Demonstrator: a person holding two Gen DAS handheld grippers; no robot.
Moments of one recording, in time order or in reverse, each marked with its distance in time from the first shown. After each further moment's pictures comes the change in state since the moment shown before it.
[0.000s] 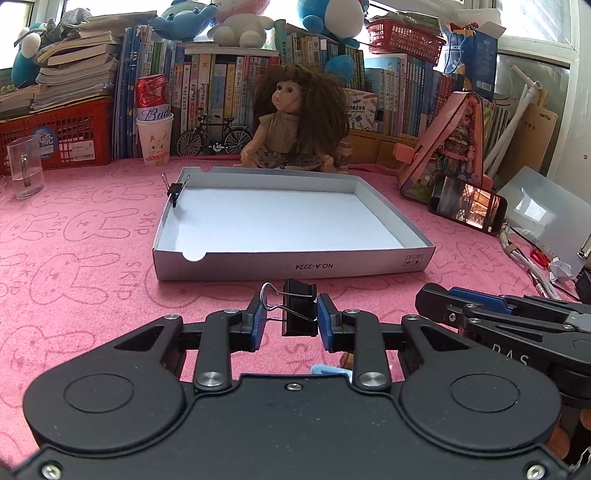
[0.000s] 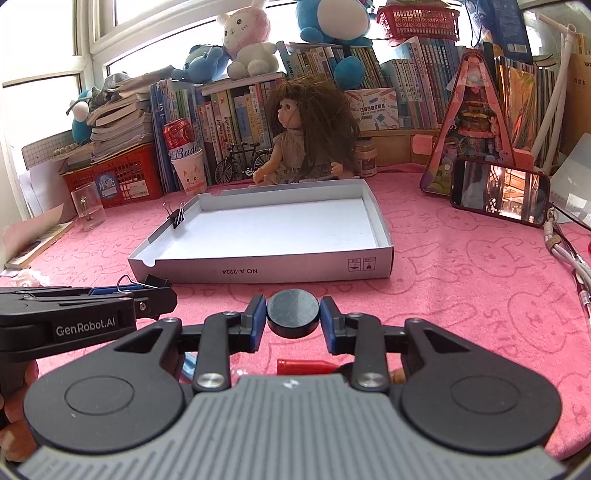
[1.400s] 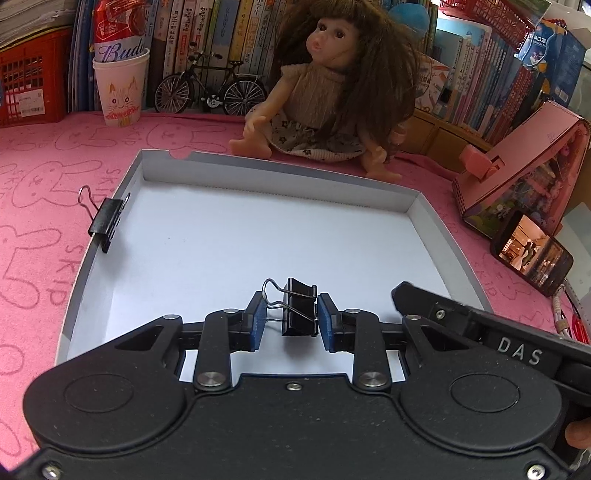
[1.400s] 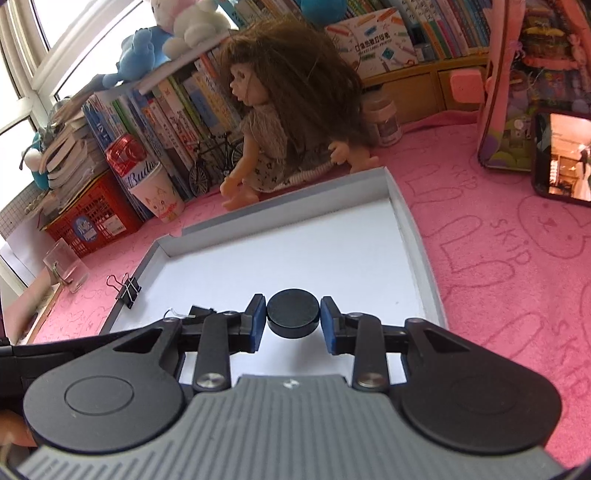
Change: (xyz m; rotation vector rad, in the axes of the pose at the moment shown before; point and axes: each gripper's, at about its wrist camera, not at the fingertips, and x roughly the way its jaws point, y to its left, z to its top) left arm 0.192 0.035 0.102 -0.145 0.219 -0.011; right arm 0.175 -0.056 0.082 0.220 0.171 0.146
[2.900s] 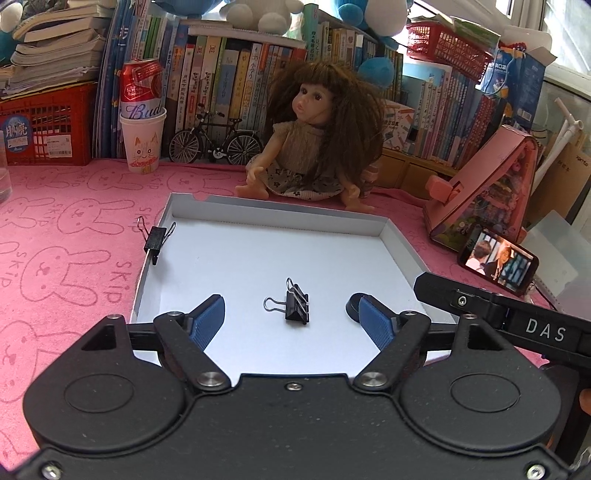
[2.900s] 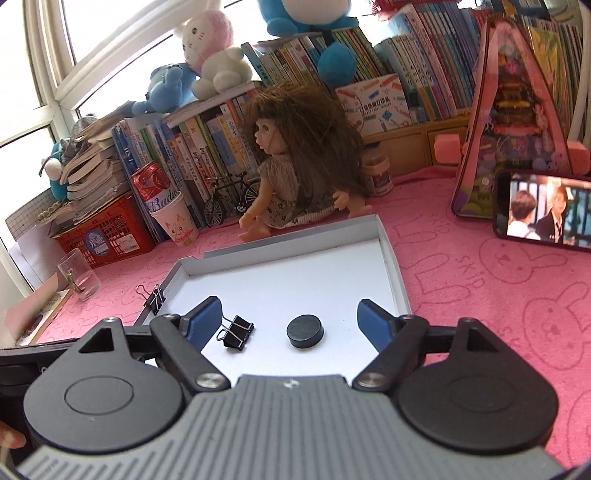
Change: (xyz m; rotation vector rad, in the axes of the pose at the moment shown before) left arm -0.091 0.000 -0.034 0.047 -0.155 -0.019; right arm -0.076 0.026 -0.015 -0.082 -0.151 -0.046
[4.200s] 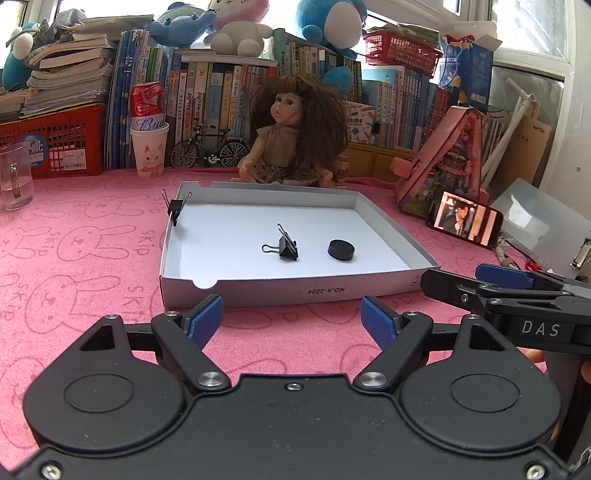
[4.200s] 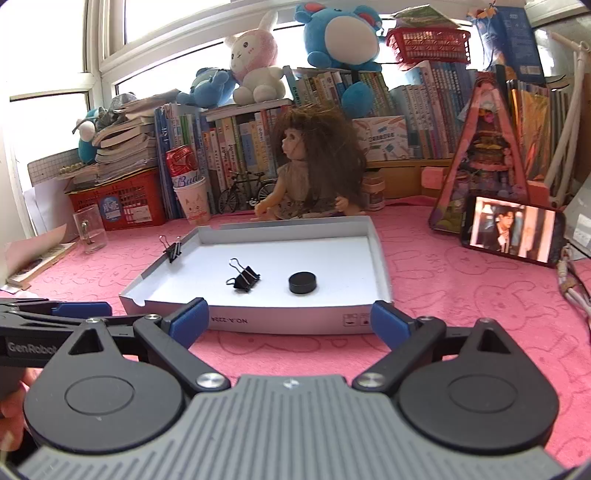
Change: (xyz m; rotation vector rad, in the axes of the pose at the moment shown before) left arm -0.086 -0.001 -0.085 0.104 -0.082 -0.034; right arm -0.079 0.022 -0.072 -0.183 -0.107 -0.061
